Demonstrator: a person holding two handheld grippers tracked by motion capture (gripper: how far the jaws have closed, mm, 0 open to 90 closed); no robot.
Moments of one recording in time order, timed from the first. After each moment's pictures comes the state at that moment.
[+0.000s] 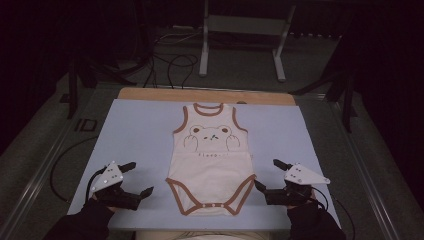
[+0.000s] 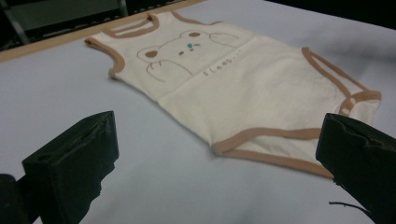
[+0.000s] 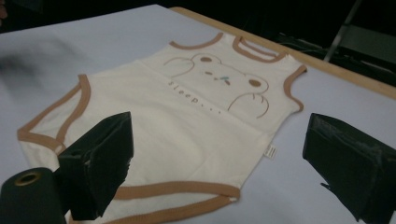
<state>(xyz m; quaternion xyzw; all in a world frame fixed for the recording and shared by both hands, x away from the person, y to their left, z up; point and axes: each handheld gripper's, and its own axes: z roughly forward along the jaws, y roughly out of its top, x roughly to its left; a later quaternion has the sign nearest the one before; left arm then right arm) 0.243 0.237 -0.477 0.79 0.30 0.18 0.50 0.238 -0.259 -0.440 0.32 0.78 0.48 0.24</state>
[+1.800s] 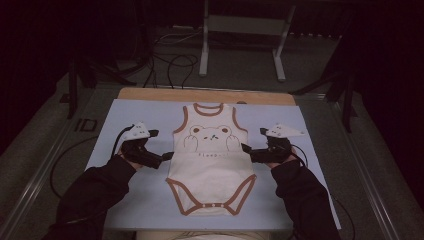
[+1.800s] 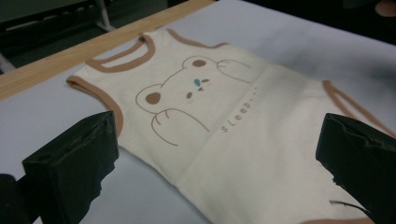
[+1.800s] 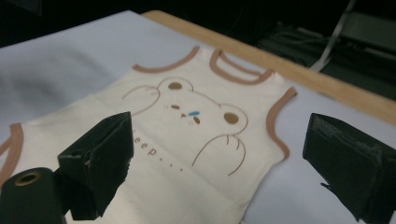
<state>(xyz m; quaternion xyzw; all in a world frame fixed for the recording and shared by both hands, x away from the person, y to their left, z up) 0.351 0.187 -0.446 0.82 0.28 0.13 0.48 0.348 -0.231 -0.434 0.35 0.78 0.47 0.22</state>
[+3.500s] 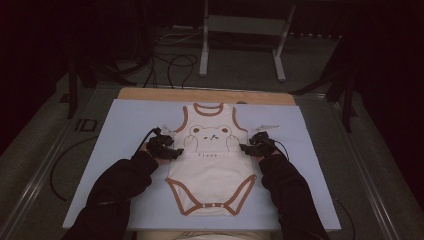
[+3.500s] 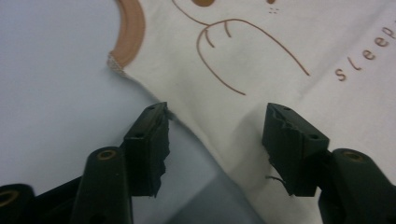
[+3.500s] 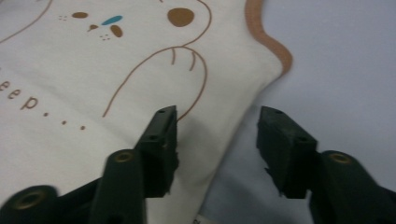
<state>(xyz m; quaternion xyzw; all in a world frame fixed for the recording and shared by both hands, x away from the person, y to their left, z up) 0.407 0.144 -0.518 0.86 0.38 0.13 0.32 0.416 -0.226 -0.523 0.45 0.81 0.35 0.15</state>
